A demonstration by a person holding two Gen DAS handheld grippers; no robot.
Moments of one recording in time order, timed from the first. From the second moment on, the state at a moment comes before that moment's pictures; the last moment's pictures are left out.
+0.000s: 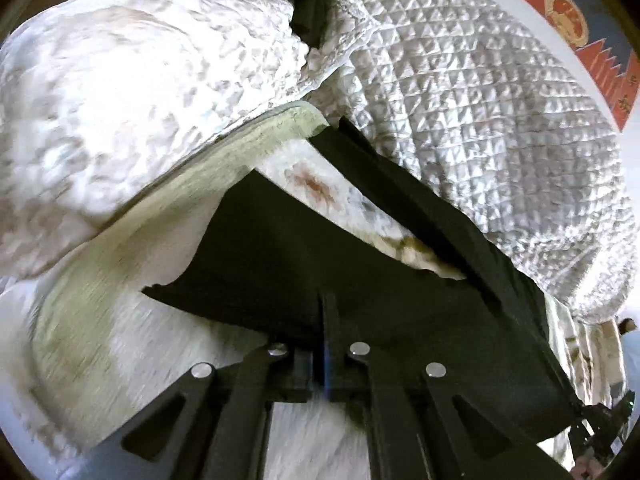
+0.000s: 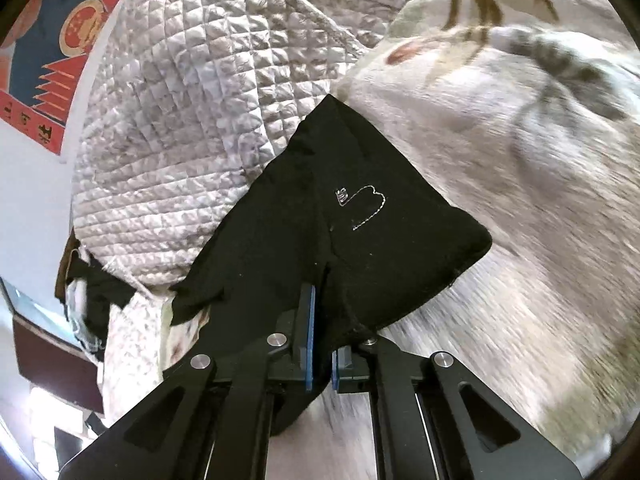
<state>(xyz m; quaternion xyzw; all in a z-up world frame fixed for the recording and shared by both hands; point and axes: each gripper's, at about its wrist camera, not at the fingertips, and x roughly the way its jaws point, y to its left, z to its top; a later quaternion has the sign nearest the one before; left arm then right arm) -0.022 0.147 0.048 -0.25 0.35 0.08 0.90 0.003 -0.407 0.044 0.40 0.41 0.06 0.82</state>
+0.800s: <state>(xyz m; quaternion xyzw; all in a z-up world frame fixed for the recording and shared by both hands) -0.079 0.182 0.009 -0.32 0.36 0.13 0.87 -0.056 -0.424 0.020 0.43 0.42 0.04 0.80</state>
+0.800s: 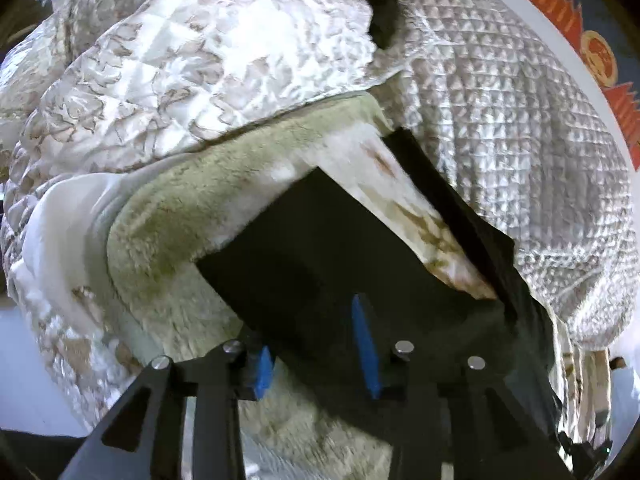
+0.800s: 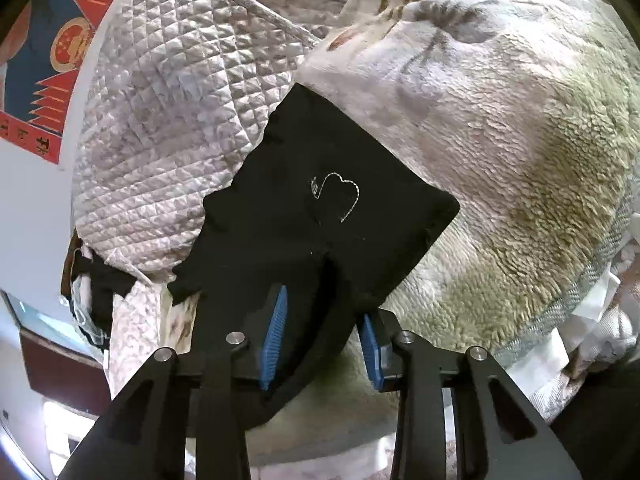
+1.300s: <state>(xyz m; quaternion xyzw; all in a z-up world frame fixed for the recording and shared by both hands) -0.077 0.189 0.014 -0.29 0.35 0.17 0.88 -0.058 -0.437 0.018 0.44 0.41 -0.01 0.80</state>
